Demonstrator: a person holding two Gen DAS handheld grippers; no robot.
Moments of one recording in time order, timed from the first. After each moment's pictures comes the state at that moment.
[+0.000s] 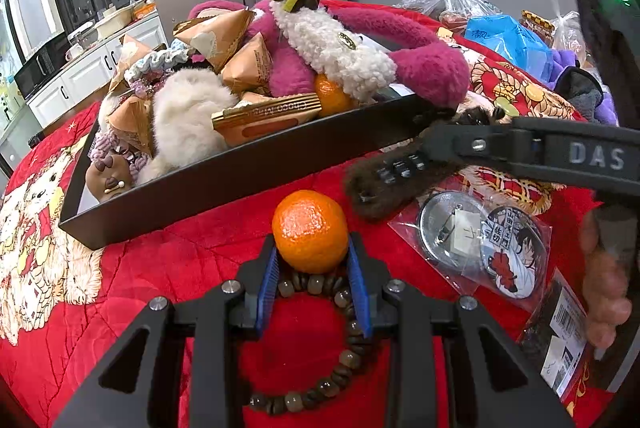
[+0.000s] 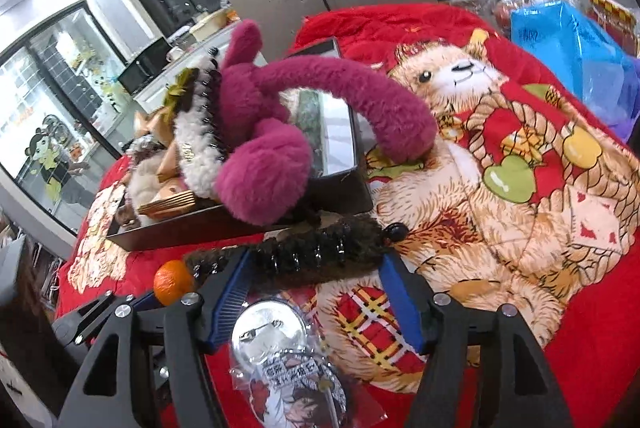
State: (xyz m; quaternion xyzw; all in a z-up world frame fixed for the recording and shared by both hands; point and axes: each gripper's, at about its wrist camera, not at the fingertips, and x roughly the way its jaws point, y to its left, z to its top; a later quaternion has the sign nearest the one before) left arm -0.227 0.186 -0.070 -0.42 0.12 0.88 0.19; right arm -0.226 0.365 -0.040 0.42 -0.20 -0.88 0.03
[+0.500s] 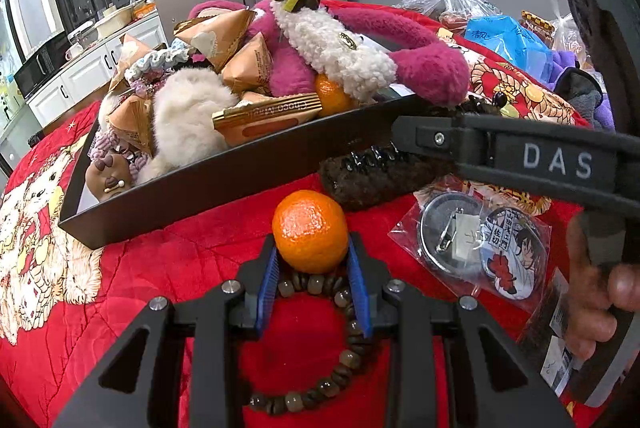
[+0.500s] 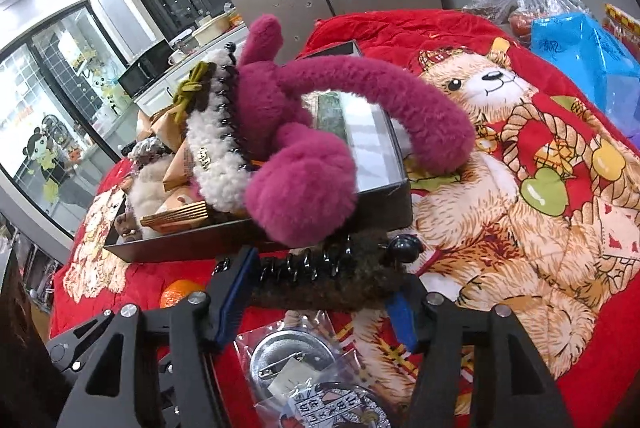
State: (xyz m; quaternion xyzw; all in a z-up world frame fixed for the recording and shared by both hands) left arm -0.227 0.186 -0.070 -0.42 0.12 0.88 0.19; right arm -0.238 0.342 -0.039 0.40 -0.19 -0.90 0.02
